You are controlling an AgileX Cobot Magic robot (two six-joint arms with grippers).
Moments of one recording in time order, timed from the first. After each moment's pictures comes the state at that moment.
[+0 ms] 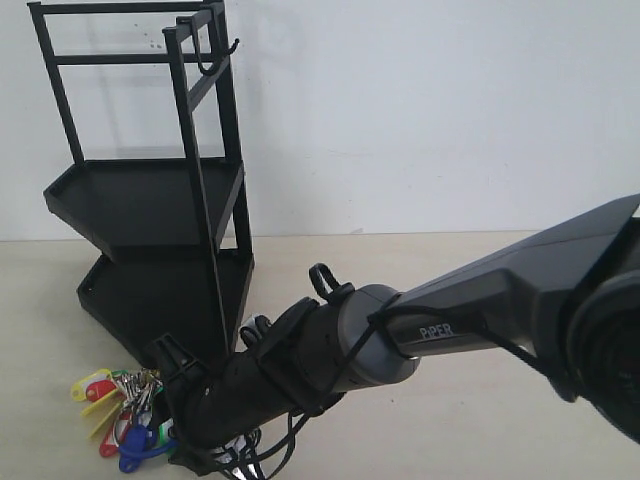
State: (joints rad) left arm 0.01 0.00 0.00 0.03 0.26 0.10; right arm 0.73 2.25 -1.41 1.30 0.27 0.24
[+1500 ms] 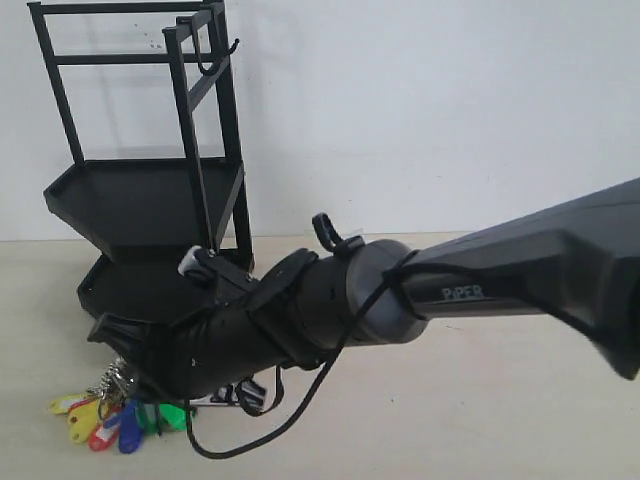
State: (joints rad) left arm 0.01 0.00 0.00 0.03 0.26 0.10; right arm 0.73 2.16 -1.46 1.26 0.29 -0.30
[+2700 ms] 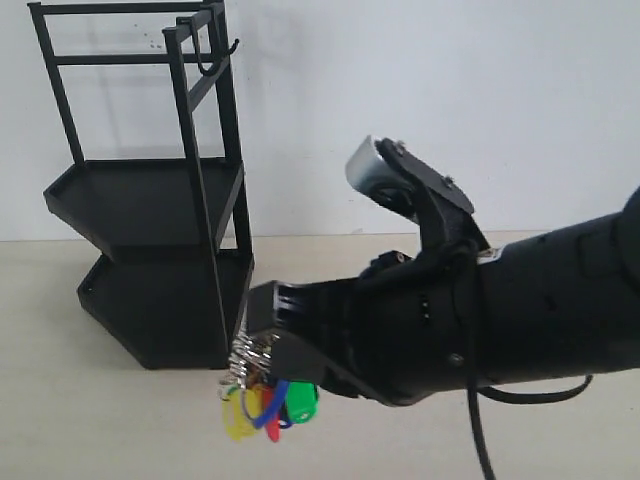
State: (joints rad) left arm 0.01 0.00 0.00 0.03 0.26 0.10; right arm 0.66 1.31 -0.83 0.91 0.34 -0.25
